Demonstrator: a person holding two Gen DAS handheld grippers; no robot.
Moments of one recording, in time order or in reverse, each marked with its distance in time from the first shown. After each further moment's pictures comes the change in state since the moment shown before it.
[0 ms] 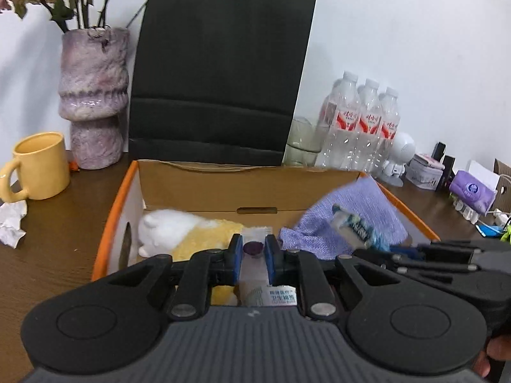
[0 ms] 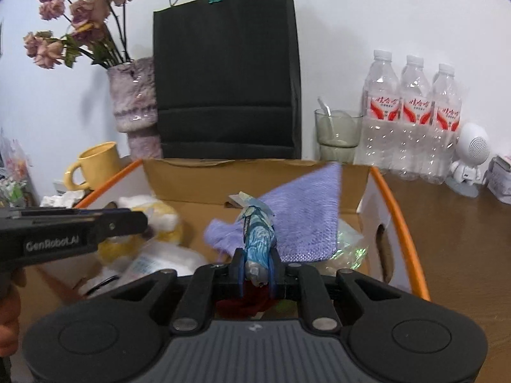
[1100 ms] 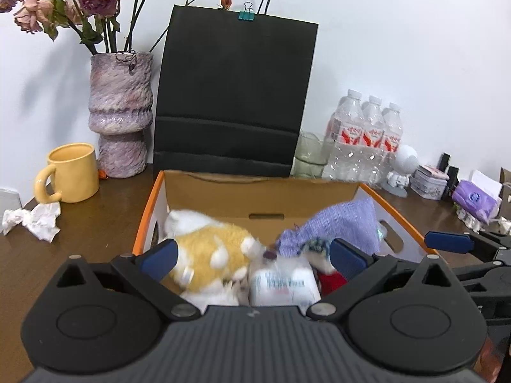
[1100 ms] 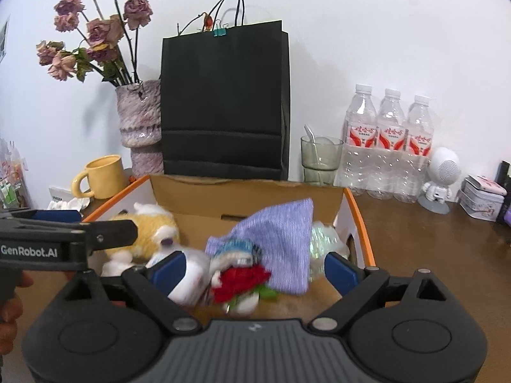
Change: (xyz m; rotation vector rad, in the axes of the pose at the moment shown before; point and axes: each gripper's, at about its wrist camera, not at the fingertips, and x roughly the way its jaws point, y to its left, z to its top) left arm -0.062 -0.011 -0.013 -0.016 -0.044 0.071; right arm -0.066 0.012 -0.009 -0.032 -0.069 -0.053
